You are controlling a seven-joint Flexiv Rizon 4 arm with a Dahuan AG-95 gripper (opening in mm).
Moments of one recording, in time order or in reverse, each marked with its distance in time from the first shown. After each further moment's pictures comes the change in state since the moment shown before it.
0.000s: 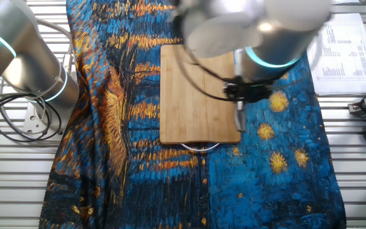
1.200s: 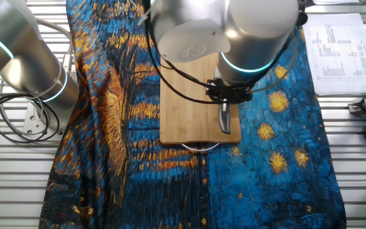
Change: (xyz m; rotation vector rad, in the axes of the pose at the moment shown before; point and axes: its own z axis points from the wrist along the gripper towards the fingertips) arm 0.001 0.018 0.002 -0.037 -0.006 -0.009
